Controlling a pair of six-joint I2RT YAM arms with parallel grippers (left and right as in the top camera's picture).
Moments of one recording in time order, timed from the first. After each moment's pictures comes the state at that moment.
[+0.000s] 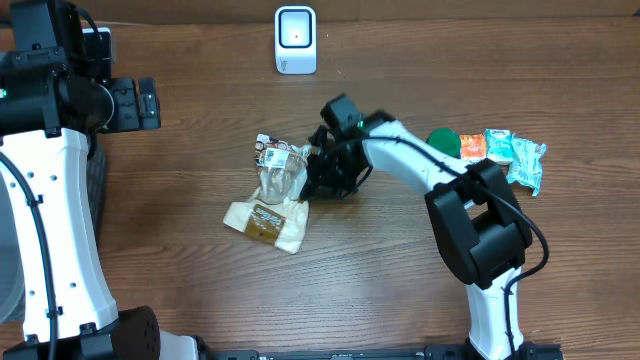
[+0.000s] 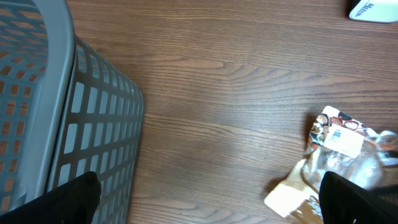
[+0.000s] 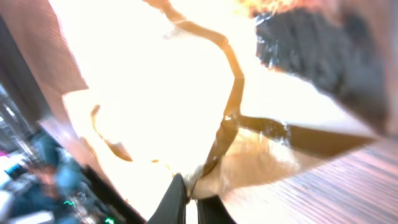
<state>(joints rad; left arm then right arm) 0.17 1.64 1.98 -1.39 -0.08 0.03 0.54 2.16 1.56 -0.84 -0.65 0.42</state>
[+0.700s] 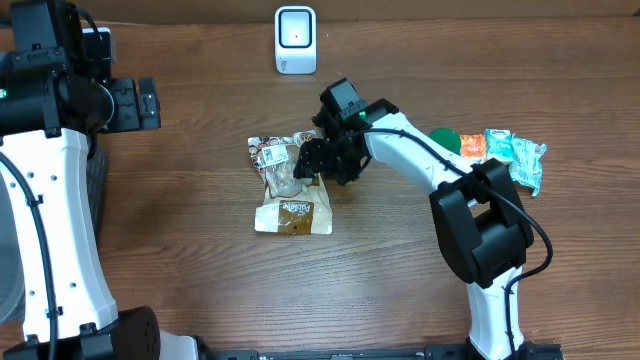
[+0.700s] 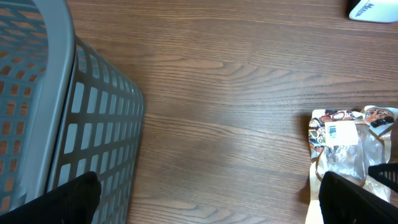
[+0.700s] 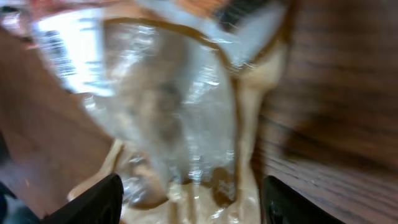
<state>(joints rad) 0.17 1.64 1.98 -1.39 -0.08 0.03 0.53 2.16 1.59 -0.76 -0.46 0.48</state>
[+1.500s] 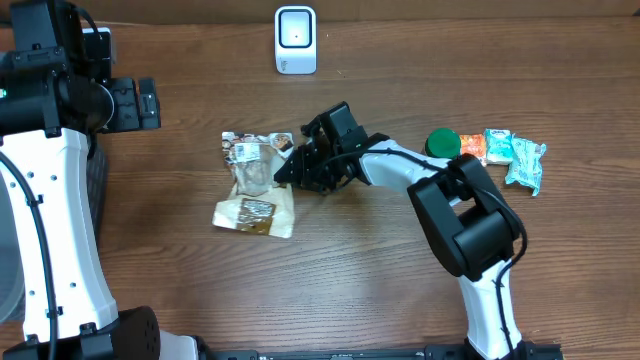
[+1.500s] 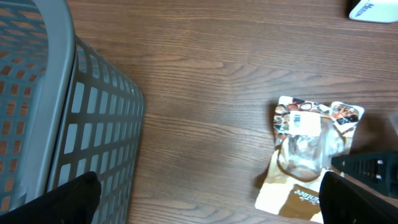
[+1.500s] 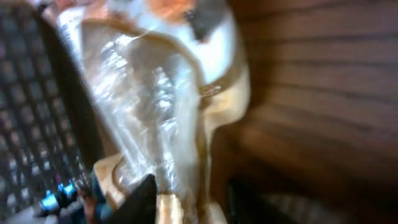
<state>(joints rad) 0.17 1.64 1.98 -1.39 -0.08 0.03 0.55 2.24 1.38 -0.17 -0.73 0.76</state>
